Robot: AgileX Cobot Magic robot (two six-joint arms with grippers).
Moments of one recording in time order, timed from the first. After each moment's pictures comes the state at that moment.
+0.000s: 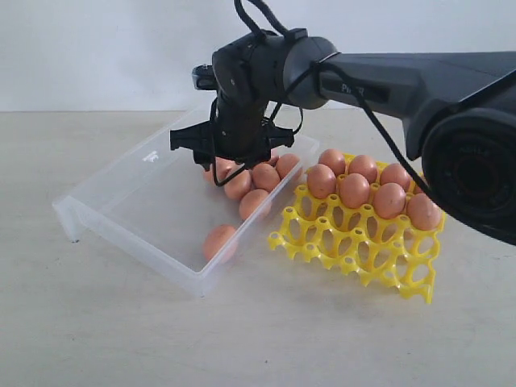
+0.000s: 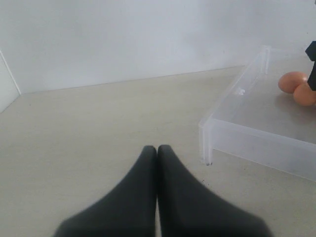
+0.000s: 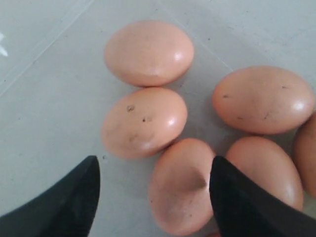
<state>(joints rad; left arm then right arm) 0.13 0.00 0.00 -0.19 0.27 0.32 0.66 2.37 -2.02 -0.14 0.80 0.57</state>
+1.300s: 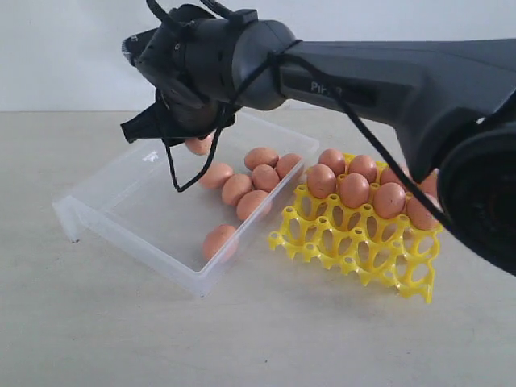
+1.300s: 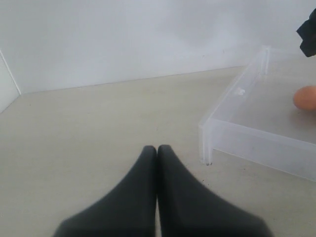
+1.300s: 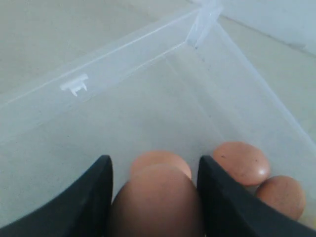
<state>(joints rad) 0.13 0.00 0.00 -0.19 0.27 0.32 0.84 2.25 -1.98 -0.59 0.80 0.70</state>
